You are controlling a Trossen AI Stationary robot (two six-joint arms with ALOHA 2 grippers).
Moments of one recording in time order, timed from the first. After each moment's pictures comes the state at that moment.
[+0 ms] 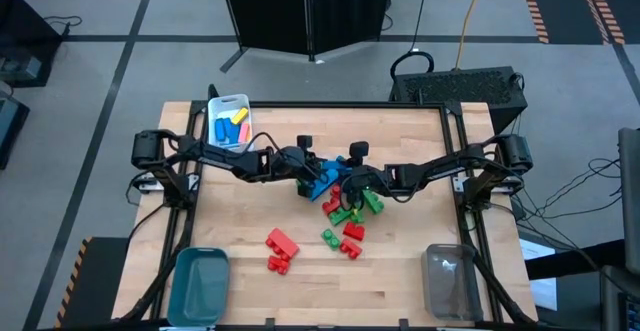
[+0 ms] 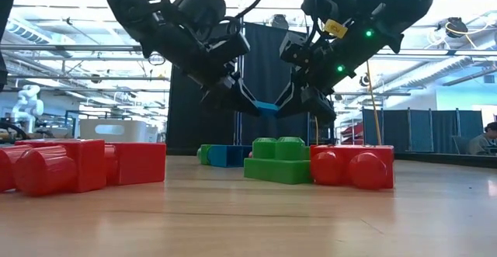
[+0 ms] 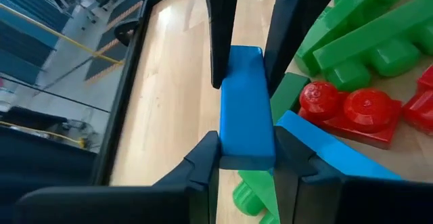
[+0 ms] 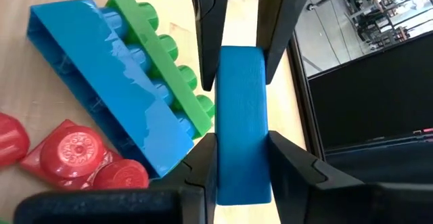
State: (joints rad) left arm 0.11 1.71 0.85 0.33 -0.24 0.56; right arm 0.01 1.66 0.80 0.23 0.57 -0.48
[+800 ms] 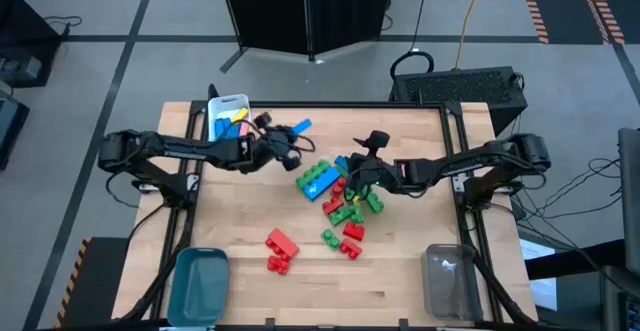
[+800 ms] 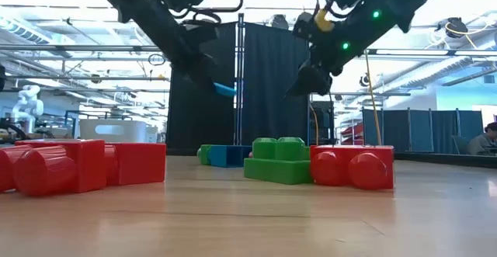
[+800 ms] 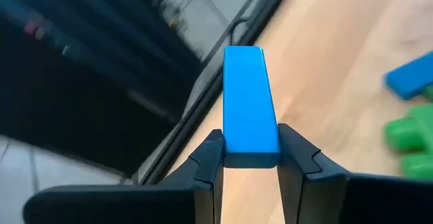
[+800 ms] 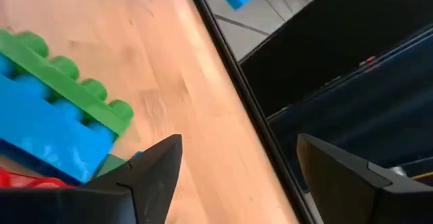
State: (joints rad) left arm 0.17 1.44 0.86 -0.08 -0.67 0.10; right arm 0.02 1.51 0.80 0.10 0.80 -0.22
